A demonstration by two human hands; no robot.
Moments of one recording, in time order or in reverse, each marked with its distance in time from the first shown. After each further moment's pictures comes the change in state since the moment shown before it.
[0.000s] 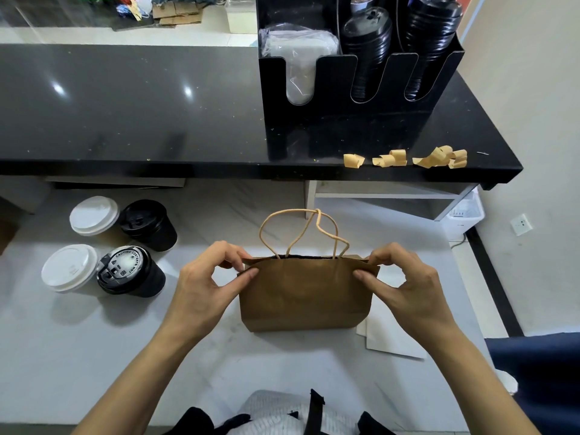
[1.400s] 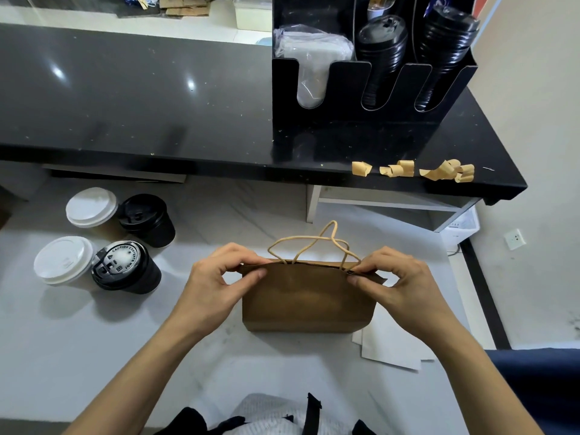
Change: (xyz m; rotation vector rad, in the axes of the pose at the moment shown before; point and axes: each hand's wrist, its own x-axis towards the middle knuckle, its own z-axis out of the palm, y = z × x) left_hand 0.008 -0.005 0.009 -0.185 -0.098 -0.080; right_hand 0.026 -0.014 -0.005 0.078 -0.201 0.030
